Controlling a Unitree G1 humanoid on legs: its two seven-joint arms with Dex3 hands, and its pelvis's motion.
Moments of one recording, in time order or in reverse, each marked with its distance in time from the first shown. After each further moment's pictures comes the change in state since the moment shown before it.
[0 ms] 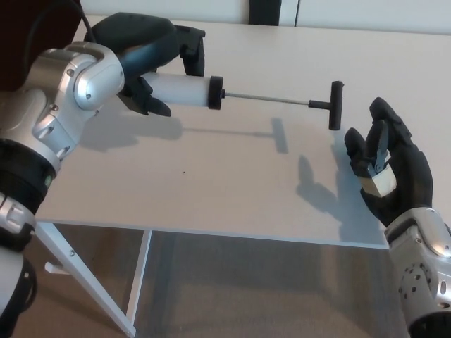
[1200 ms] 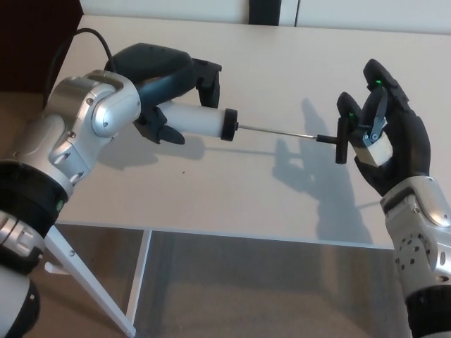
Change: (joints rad) left_arm 0.076 -0.019 -0.039 -0.069 0.015 0.003 -0.007; right_arm -0.095 0.000 0.002 -0.021 0.012 0.040 -0.004
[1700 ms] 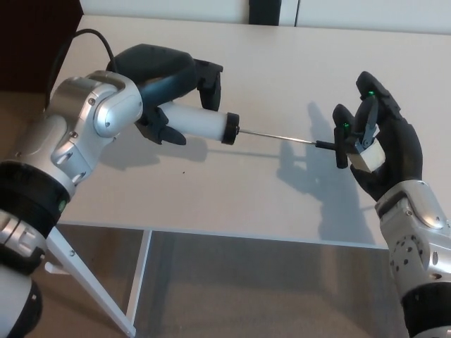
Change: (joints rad) left_arm 0.000 -0.008 0.000 0.000 -0.001 0.006 -0.006; right_arm -0.018 -0.001 0.001 0.091 -0.026 -0.028 -0.006
